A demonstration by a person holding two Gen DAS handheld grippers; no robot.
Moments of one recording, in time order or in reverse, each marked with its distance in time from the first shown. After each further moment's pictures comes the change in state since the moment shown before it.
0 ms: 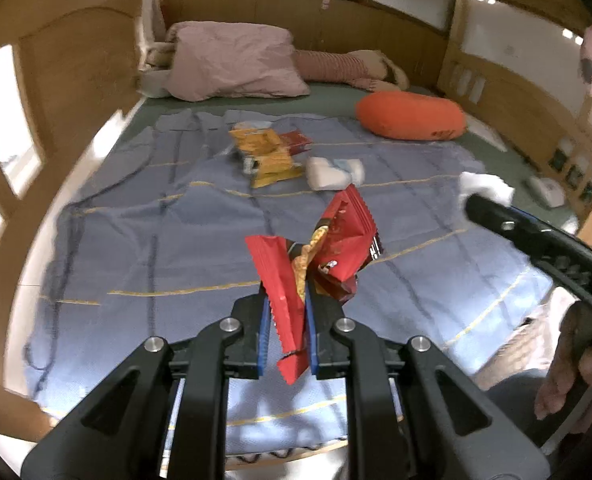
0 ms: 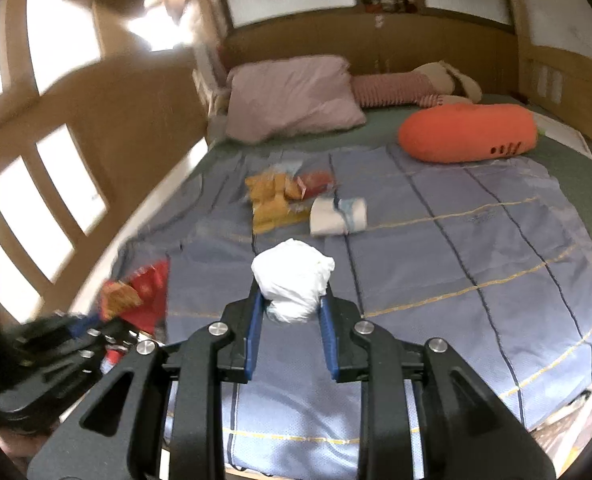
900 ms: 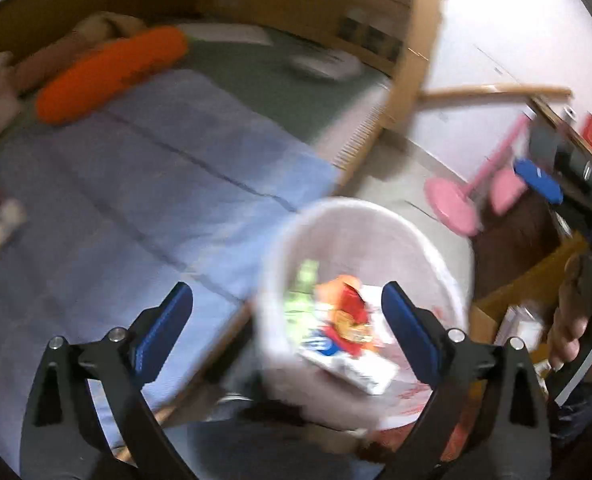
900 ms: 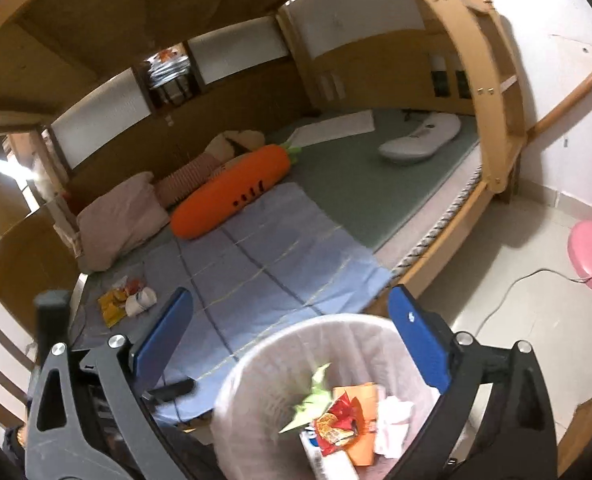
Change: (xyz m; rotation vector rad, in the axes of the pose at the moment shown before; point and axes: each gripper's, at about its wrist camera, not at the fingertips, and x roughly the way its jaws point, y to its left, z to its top) left arm -0.002 -0.299 -0.011 0.475 0.228 -0.509; right arm -0.285 -0.235 -0.078 0.411 -0.238 -0.400
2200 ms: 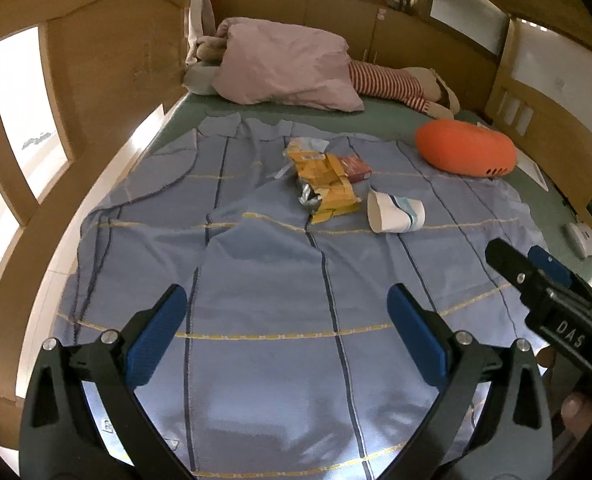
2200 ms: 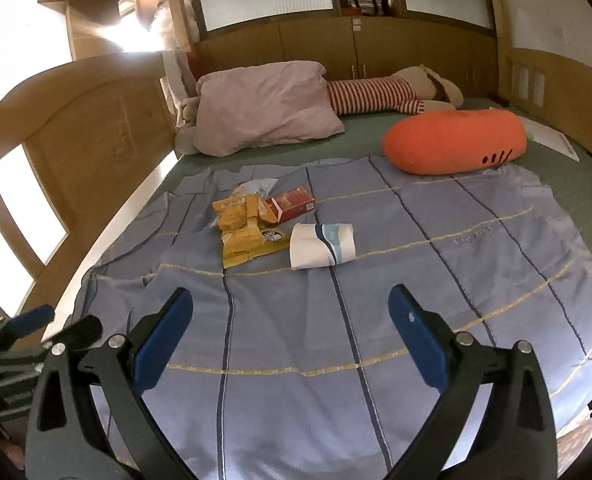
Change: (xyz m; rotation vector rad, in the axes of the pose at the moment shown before) left arm -0.131 0.311 -0.115 -0.610 -0.225 0.647; right arm 0.242 0.375 -0.101 -0.420 0.196 0.283
